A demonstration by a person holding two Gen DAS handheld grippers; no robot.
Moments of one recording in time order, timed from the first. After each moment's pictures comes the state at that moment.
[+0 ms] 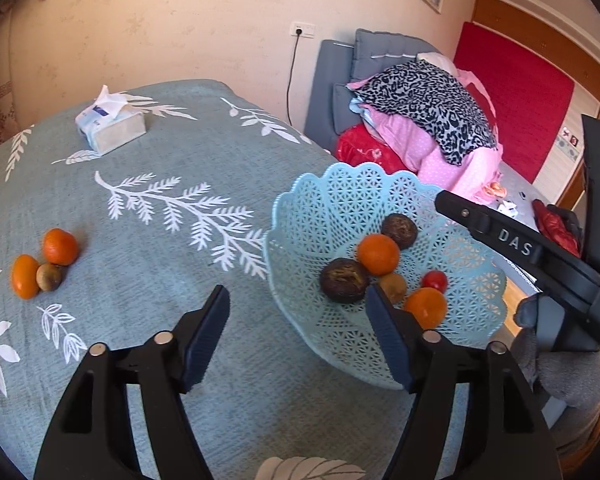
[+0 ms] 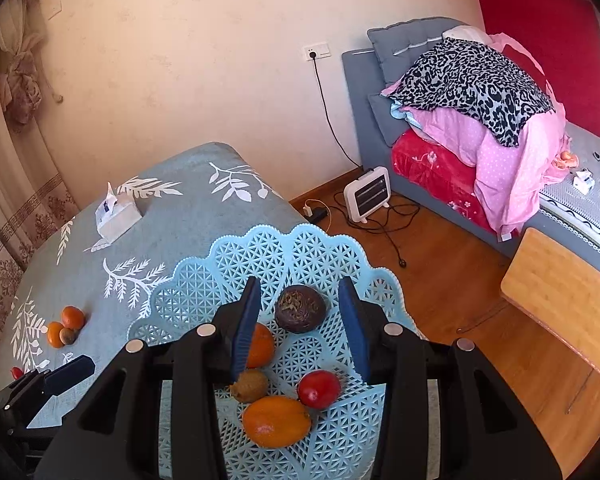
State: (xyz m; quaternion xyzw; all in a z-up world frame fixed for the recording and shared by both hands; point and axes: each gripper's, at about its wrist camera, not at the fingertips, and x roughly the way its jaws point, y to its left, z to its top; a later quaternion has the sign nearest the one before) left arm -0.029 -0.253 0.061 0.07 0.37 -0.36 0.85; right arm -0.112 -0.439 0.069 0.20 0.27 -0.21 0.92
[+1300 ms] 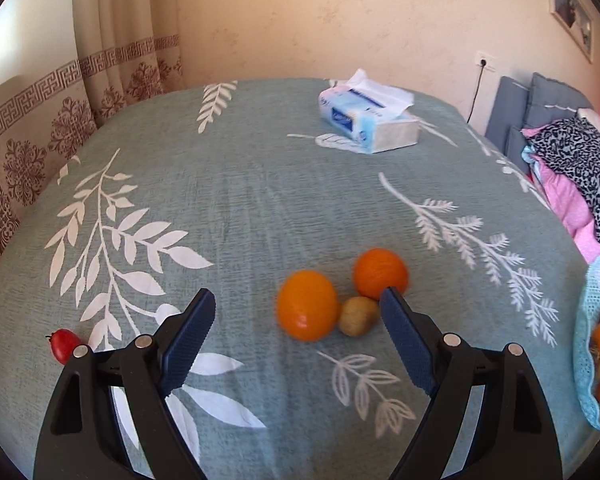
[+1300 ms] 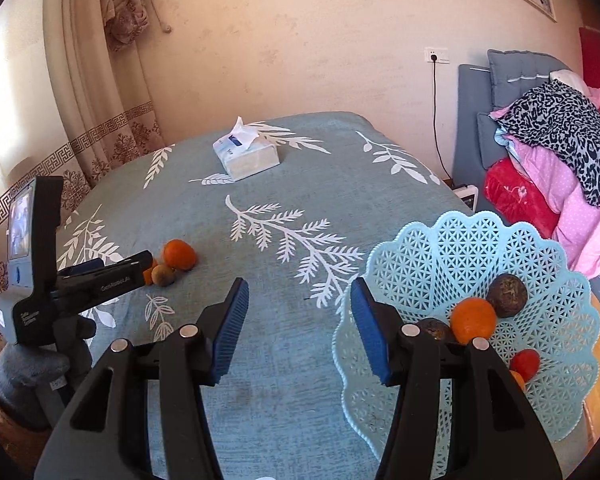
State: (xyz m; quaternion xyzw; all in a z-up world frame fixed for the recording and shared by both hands) left arm 0.101 -0.089 0.041 0.03 0.39 -0.09 0.92; right arm -0.043 -0.287 0.071 0.11 0.31 -0.06 0.94
